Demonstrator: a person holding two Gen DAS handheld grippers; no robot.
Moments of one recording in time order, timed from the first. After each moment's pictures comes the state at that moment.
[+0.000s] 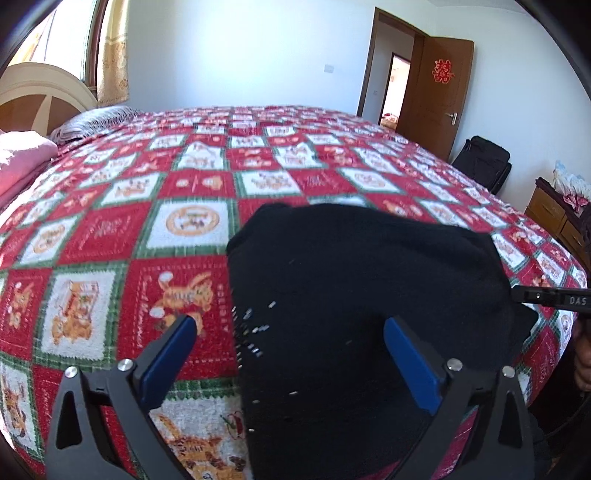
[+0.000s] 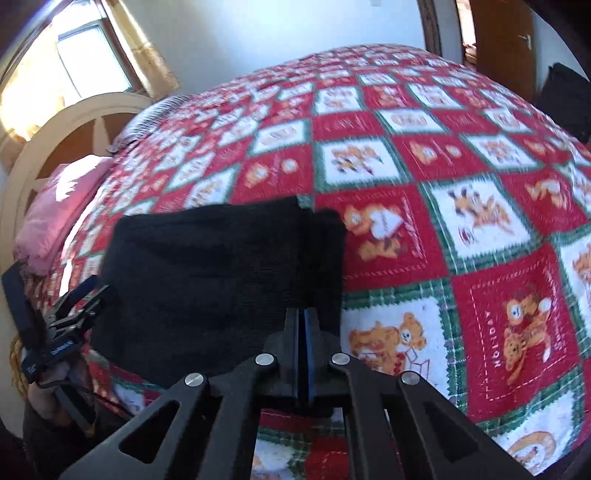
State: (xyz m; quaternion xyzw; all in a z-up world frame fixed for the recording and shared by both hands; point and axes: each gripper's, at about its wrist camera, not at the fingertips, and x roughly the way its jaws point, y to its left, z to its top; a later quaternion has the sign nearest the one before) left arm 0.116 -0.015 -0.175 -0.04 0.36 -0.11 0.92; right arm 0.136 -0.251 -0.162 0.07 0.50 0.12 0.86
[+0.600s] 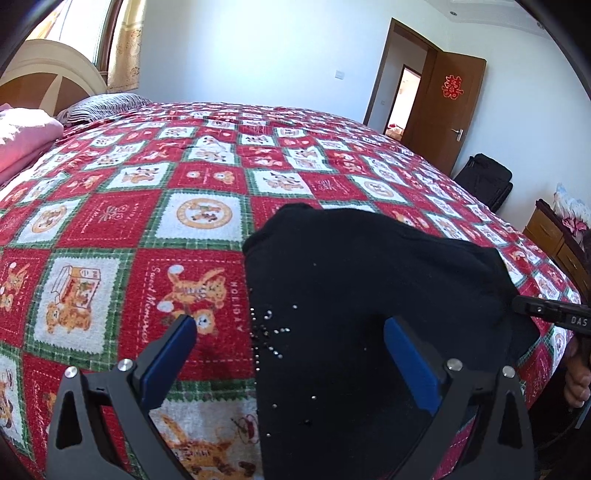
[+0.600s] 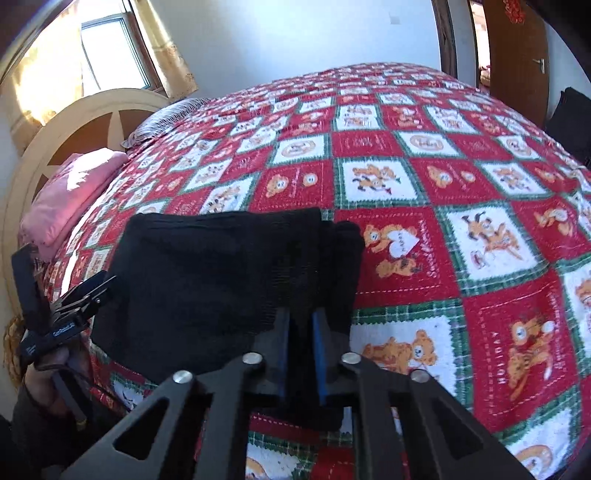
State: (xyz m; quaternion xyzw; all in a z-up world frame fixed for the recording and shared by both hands) left arm 0.117 0.000 -0.175 -0.08 0.35 -0.11 0.93; right arm 0.126 -0.241 -0.145 0.05 0.46 0.15 0.88
